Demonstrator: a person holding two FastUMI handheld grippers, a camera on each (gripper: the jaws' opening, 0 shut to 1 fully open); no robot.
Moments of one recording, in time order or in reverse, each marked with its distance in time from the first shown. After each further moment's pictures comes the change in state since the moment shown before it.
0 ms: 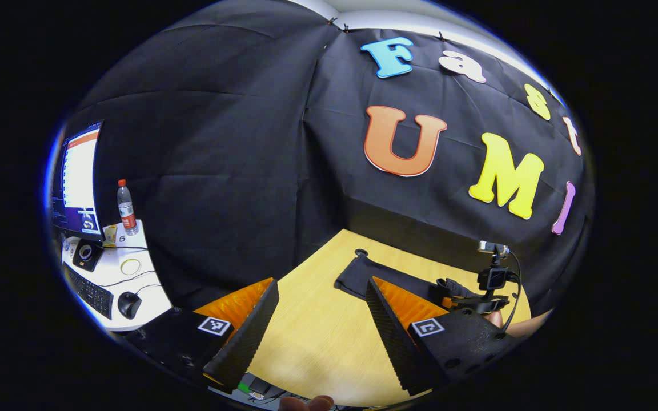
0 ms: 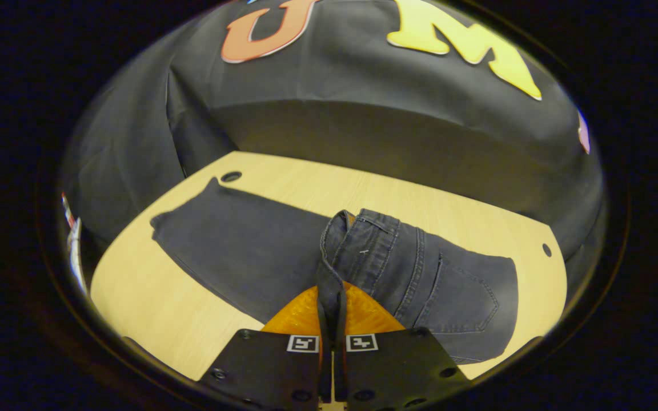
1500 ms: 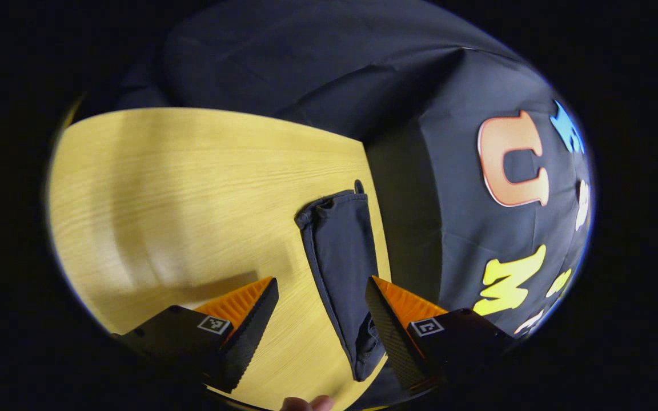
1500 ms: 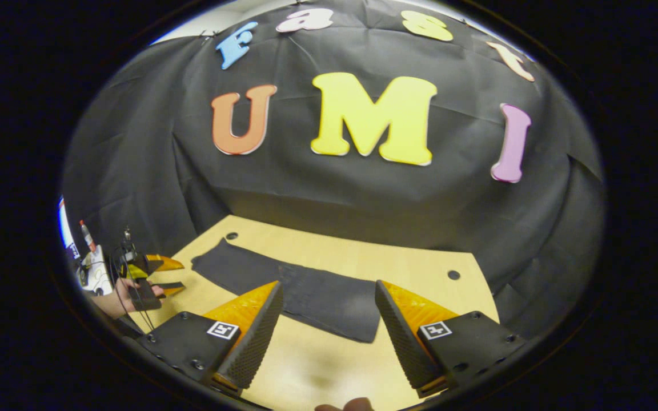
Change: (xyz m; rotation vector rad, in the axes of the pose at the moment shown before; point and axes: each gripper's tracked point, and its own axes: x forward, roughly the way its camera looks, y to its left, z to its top) left arm 0.250 -0.082 -0.156 -0.948 0.510 -0.226; right arm -0.333 -0.176 0.047 0.132 -0.216 -0.073
